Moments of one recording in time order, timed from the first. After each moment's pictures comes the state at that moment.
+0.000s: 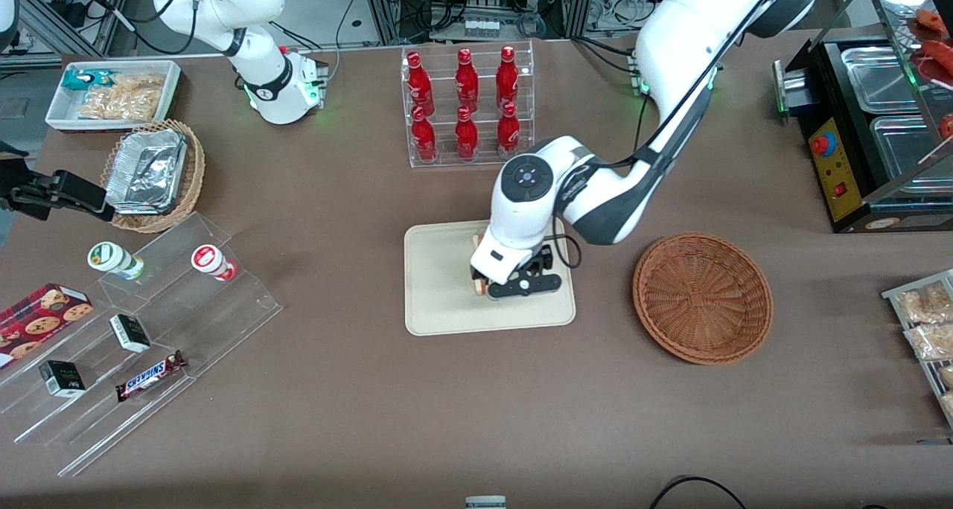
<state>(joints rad) -0.36 0.61 -0.39 -1.50 0.32 2.15 -1.00</state>
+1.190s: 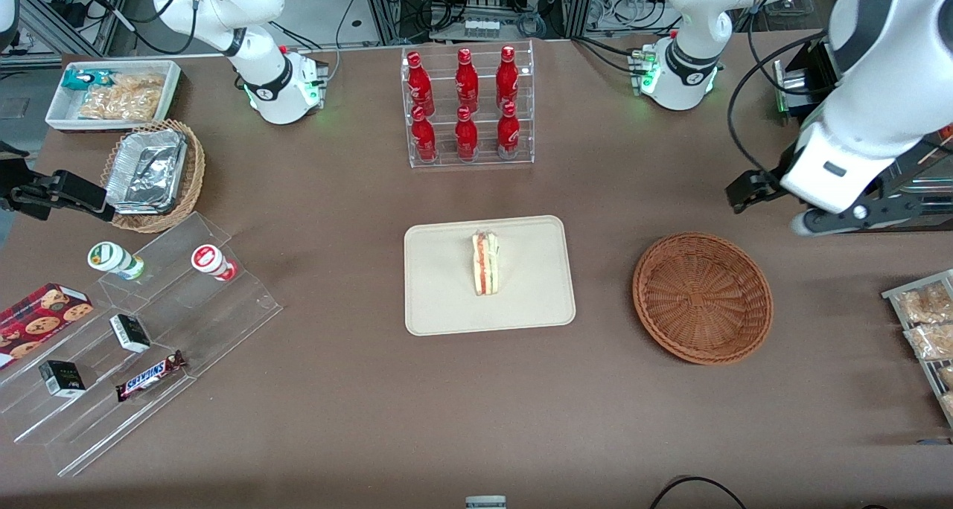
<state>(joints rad) 0.11 0.03 -0.31 -1.57 0.07 1.52 -0.31</state>
